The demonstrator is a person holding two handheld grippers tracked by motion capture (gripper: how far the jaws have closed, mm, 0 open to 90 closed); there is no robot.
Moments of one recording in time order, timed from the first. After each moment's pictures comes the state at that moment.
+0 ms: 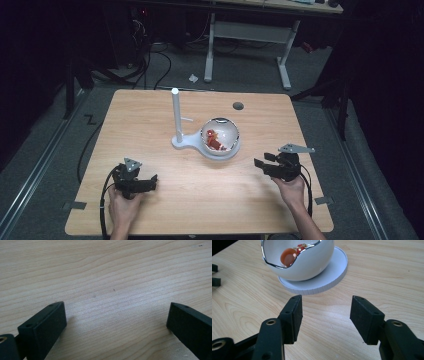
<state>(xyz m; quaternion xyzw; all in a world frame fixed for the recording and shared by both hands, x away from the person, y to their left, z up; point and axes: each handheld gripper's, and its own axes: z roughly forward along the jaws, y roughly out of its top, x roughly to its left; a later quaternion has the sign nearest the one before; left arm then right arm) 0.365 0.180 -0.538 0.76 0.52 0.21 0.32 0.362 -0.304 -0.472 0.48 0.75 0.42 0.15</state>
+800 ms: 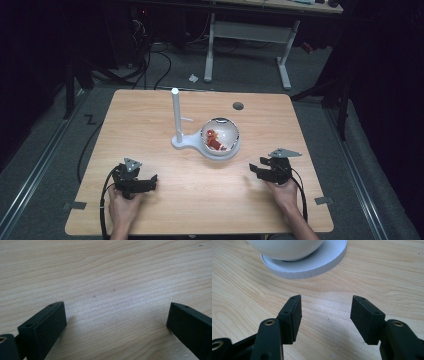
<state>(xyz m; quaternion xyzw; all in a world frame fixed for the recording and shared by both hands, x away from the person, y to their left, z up) 0.365 0.180 -0.538 0.76 0.52 0.21 0.32 0.369 -0.292 -0.506 0.48 0.77 0.38 0.17</state>
